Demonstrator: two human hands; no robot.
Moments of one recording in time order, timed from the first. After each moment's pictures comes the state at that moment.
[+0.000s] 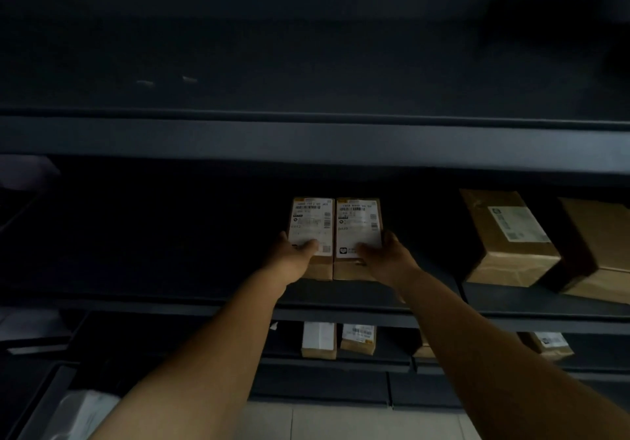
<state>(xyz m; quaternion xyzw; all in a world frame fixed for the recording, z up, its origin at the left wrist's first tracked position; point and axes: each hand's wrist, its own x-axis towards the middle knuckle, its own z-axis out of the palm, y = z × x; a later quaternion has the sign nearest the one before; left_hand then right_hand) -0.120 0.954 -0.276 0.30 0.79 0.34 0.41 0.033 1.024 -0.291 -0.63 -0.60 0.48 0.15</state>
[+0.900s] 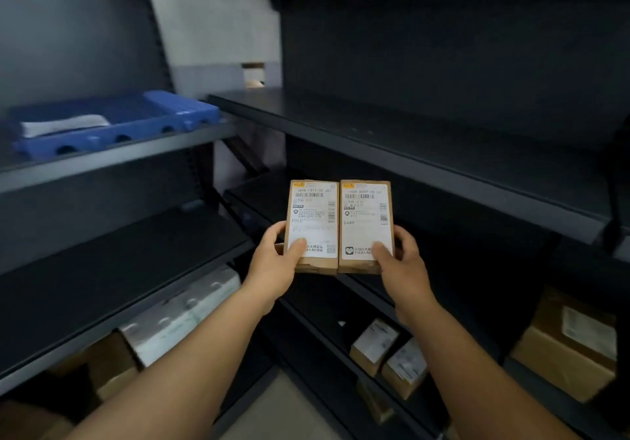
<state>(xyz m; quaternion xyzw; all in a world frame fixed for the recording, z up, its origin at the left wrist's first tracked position) -0.010 0.707 -0.160 0.10 0.77 0.61 0.12 0.088 0.868 -0.160 -0.28 -0.68 0.63 0.24</state>
